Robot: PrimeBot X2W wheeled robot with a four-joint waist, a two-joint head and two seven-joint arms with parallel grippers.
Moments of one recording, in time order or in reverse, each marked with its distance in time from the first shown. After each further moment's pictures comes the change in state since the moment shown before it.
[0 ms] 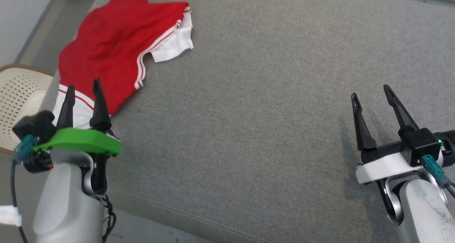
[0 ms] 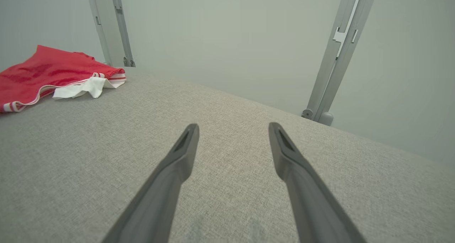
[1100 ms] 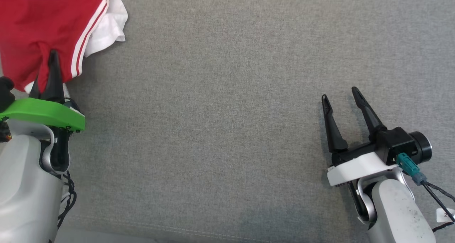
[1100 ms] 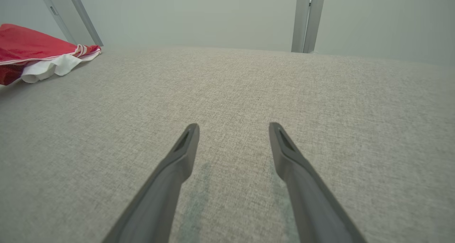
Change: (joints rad) left arm -0.217 0.248 -0.263 0.211 -0.276 -0.005 -0.013; right arm -0.042 0.071 0.072 0.033 0.067 0.000 -0.001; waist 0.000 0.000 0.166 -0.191
